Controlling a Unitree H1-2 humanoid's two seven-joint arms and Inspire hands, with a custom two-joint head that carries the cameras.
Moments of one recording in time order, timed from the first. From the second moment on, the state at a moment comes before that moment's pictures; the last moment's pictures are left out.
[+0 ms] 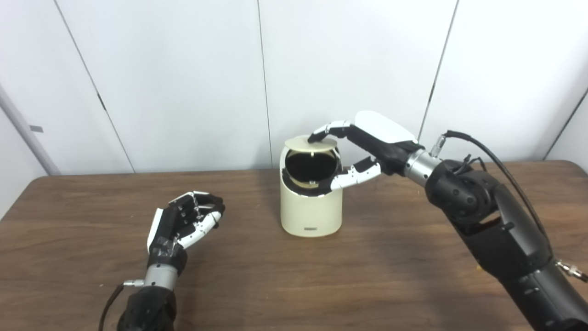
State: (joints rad) left arm -0.24 0.11 0.13 0.04 -0.08 0.06 -0.03; right arm -0.74 -0.43 0.33 -0.03 -0.53 0.03 0.43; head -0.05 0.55
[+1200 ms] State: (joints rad) left arm -0.24 0.10 0.12 0.03 -0.08 0.06 -0.01; right arm -0.67 -0.40 0.33 0.01 -0.57 -0.10 0.41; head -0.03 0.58
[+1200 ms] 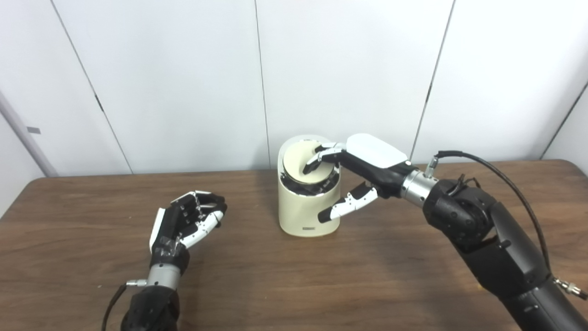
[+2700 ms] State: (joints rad) left arm -0.24 0.10 0.12 0.00 -0.09 0.10 -0.01; right arm -0.65 -0.34 0.23 0.03 -0.57 -0.07 0.30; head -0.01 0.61
